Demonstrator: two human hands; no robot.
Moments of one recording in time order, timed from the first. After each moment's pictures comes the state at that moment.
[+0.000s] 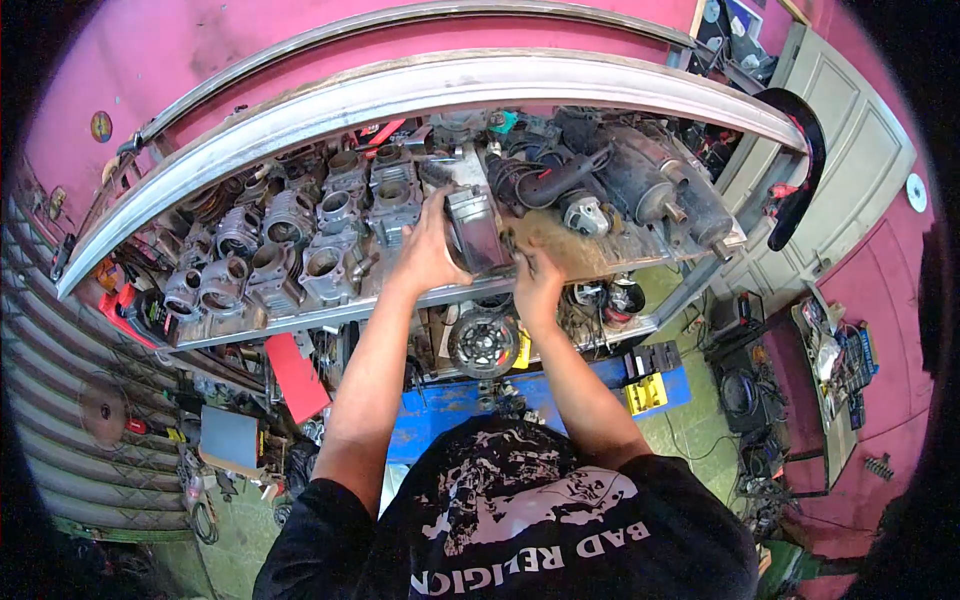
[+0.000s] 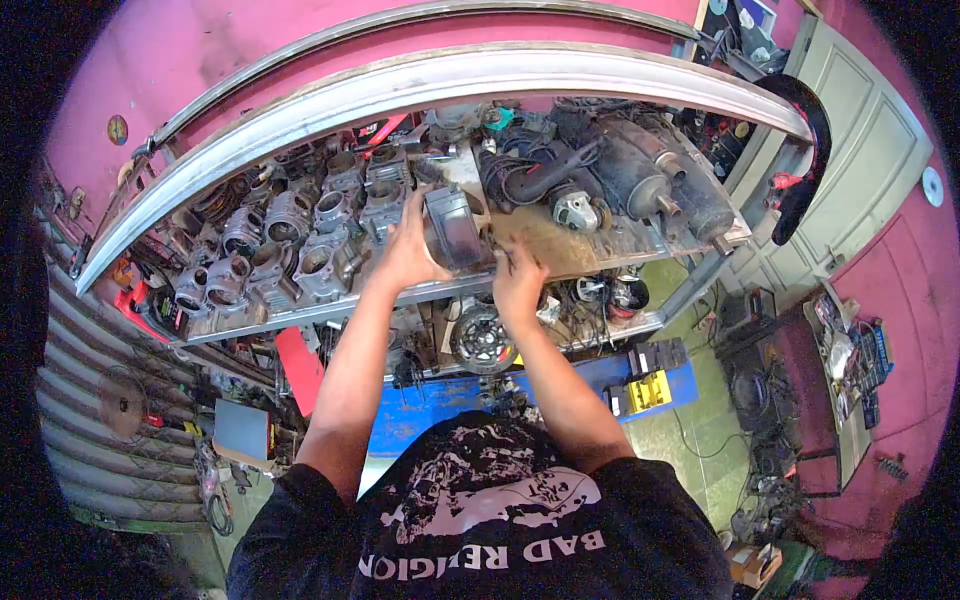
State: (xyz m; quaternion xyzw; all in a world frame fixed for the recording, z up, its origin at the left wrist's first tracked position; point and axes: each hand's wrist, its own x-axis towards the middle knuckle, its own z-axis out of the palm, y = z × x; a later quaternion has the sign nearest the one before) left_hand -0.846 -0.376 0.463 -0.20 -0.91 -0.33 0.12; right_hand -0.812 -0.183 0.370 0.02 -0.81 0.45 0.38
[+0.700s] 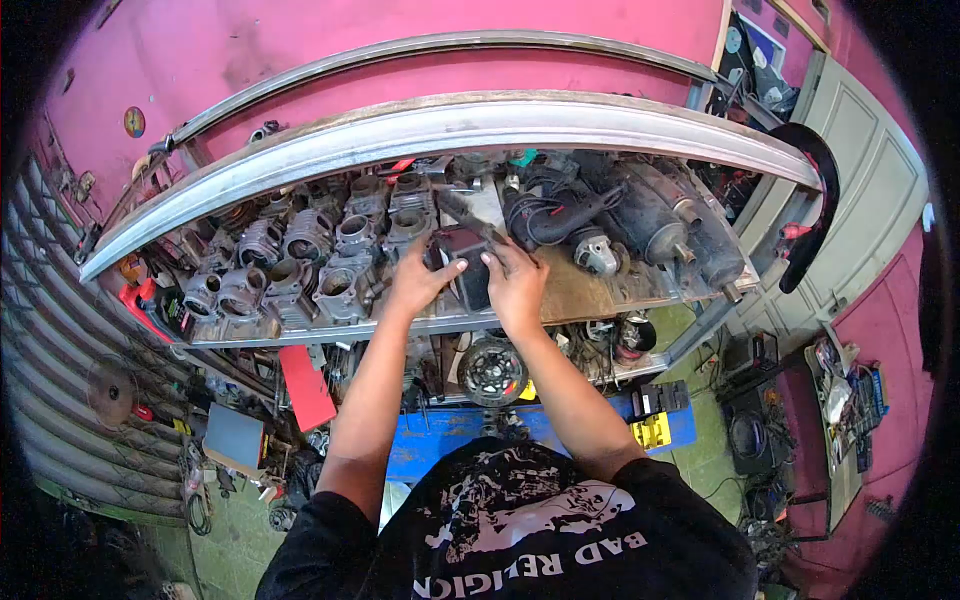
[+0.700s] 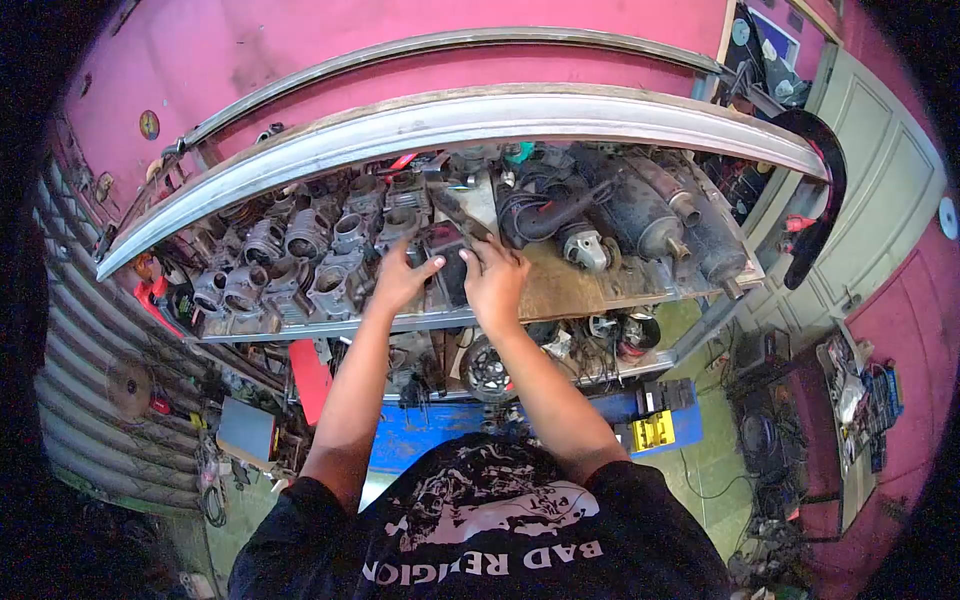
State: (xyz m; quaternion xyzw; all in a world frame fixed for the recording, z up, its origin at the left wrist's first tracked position) left_hand -0.859 -0.397 0.453 -0.12 -0.85 -0.49 0.17; right_hand -0.845 -0.211 0.431 0.08 -0.81 0.44 0.37
